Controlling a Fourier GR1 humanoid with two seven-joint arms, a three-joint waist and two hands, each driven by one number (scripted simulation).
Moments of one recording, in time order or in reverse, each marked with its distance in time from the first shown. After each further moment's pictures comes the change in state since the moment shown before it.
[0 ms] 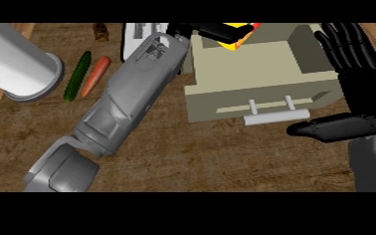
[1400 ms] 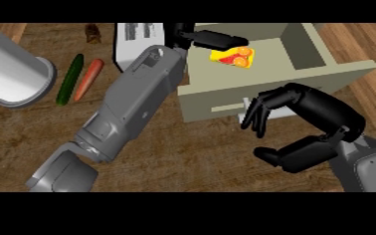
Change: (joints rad) left arm 0.077 0.000 -0.088 -0.036 0.348 -0.020 -0.236; right arm -0.040 -0.116 0.290 0.008 -0.091 0.394 0.119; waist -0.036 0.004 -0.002
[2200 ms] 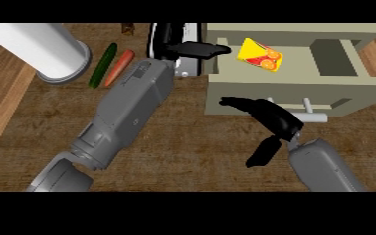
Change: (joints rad) left arm 0.116 0.013 0.039 -0.039 0.066 -0.071 -0.103; right arm 0.022 0.024 0.214 0.392 0.646 -0.219 -0.208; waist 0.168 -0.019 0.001
